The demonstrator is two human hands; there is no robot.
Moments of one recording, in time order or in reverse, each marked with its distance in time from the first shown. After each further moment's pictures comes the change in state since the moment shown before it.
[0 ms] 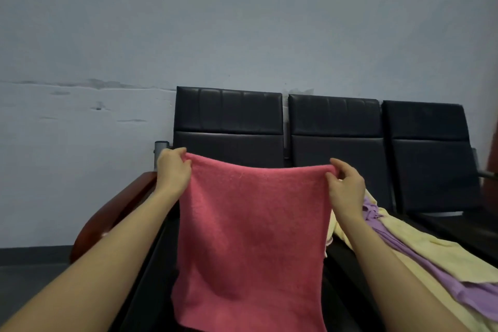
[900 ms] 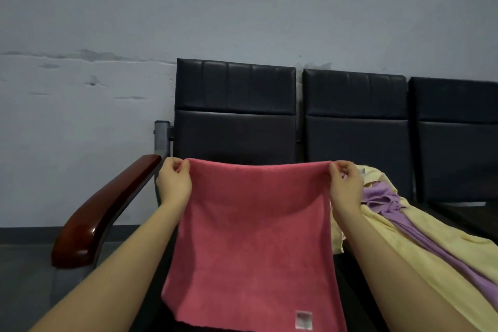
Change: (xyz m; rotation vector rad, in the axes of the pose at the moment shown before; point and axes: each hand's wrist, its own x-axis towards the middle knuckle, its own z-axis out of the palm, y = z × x) left_hand -0.006 -0.055 0.061 -0.332 0.091 -0.349; right_hand 0.018 0.055 0.068 0.162 0.038 0.148
